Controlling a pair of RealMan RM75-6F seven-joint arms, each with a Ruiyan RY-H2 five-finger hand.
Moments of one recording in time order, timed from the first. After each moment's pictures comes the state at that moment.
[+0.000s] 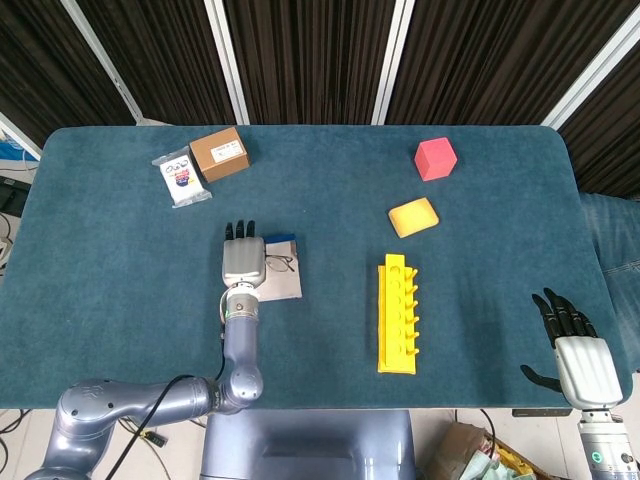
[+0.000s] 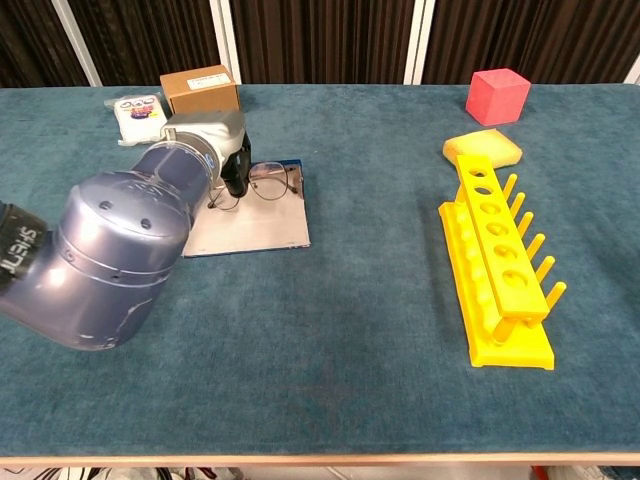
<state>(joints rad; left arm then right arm) -1.08 -2.03 -0.47 -1.16 0.39 1.28 0.99 0.07 -1.17 0.05 -1.62 -1.52 1.49 -0.09</state>
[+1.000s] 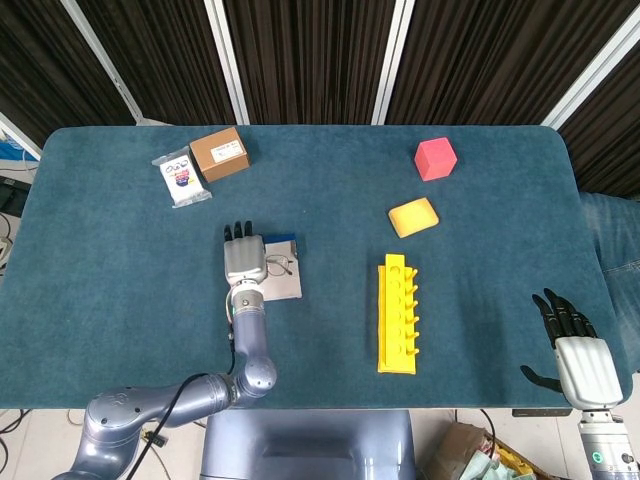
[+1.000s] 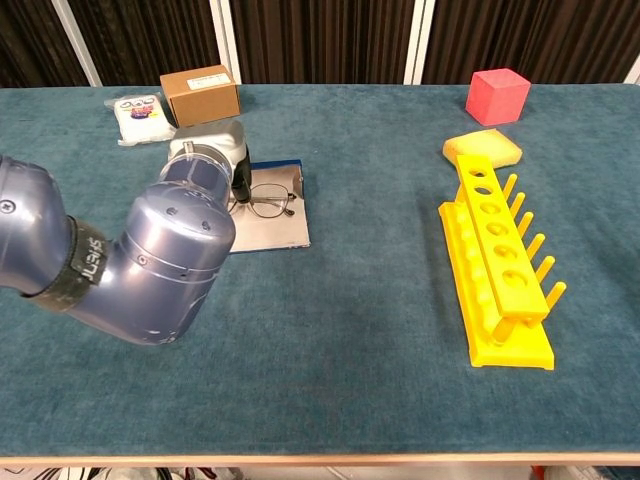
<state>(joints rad) -1.11 -2.14 -0.57 -0.95 0.40 1.23 0.96 0.07 -1.17 0.05 -1.62 -1.52 1.48 -0.08</state>
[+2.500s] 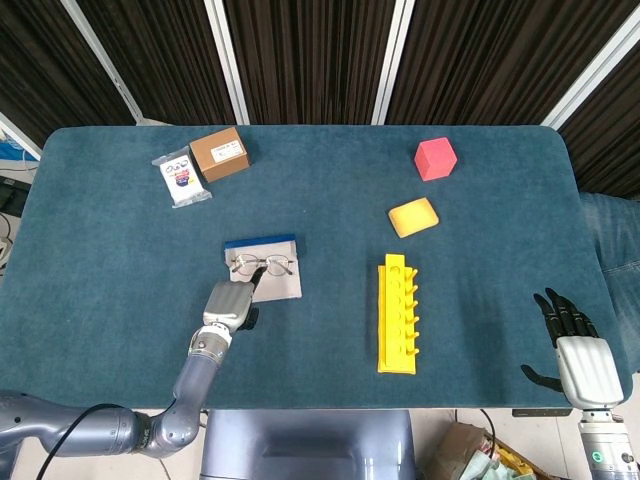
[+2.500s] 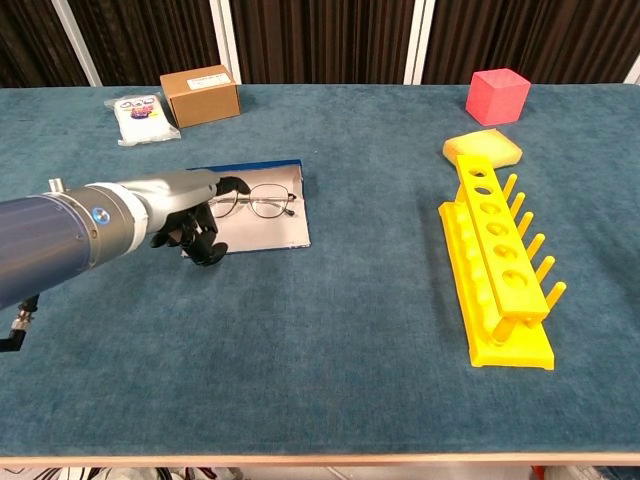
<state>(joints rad) -0.83 -1.74 -0.25 -1.66 0.49 1.15 0.81 0.07 -1.17 0.05 -1.63 -1.51 1.48 -0.08</state>
